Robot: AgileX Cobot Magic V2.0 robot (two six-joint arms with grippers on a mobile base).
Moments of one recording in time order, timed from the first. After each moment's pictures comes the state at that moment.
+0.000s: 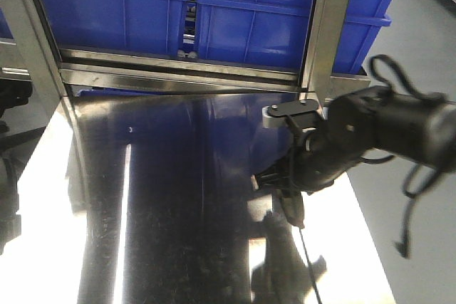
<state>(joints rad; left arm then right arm) -0.15 0.79 -0.57 -0.05 0.56 -0.14 0.45 1.70 -1.14 0.01 0.69 0.13</state>
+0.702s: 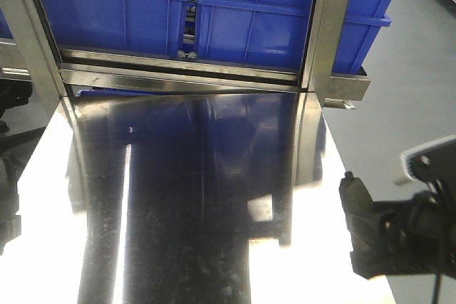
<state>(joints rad) -0.15 0.79 -0.57 -0.05 0.56 -0.14 0.45 0.86 -0.56 0.01 0.47 0.08</state>
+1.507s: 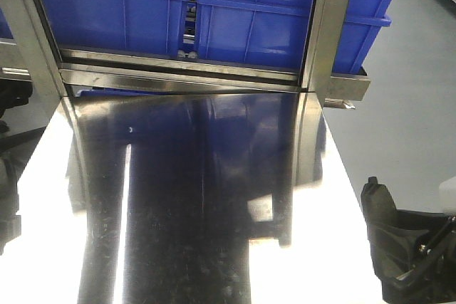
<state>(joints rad) -0.15 0.79 -0.57 -0.05 0.56 -0.14 0.45 0.68 -0.48 0.01 0.47 0.08</state>
